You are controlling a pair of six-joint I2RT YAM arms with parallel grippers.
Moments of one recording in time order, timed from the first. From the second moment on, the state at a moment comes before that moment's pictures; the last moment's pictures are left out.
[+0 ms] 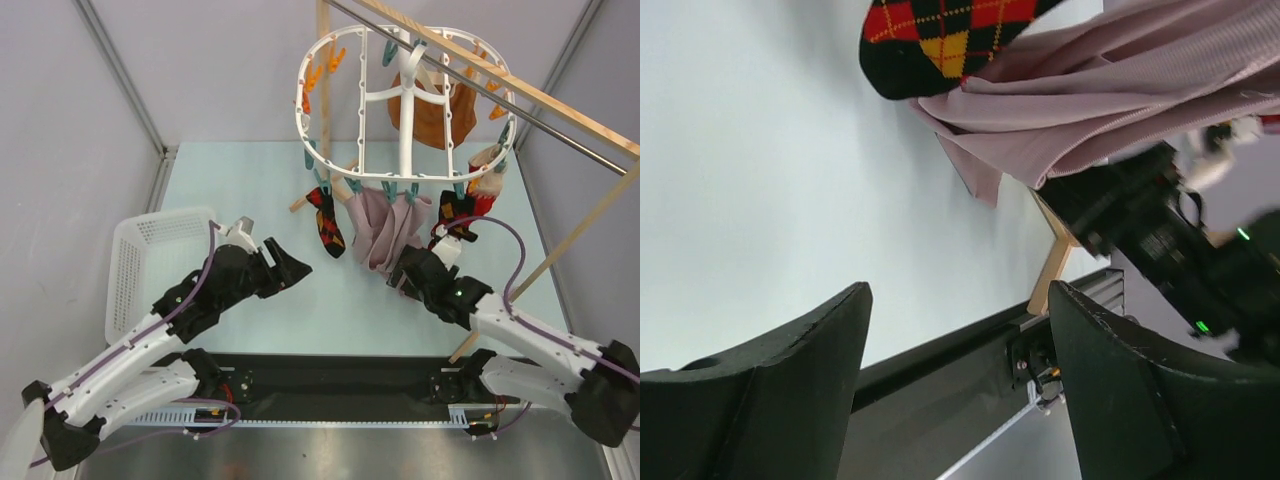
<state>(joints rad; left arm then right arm) -0.77 0.77 0.72 -0.42 -0.07 -1.02 0.78 0.96 0.65 -0.55 0.50 0.99</state>
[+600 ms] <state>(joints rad) -0.77 0.52 0.66 -0.54 -0.05 -1.01 0.40 1.46 0.59 0.09 0.40 0.98</state>
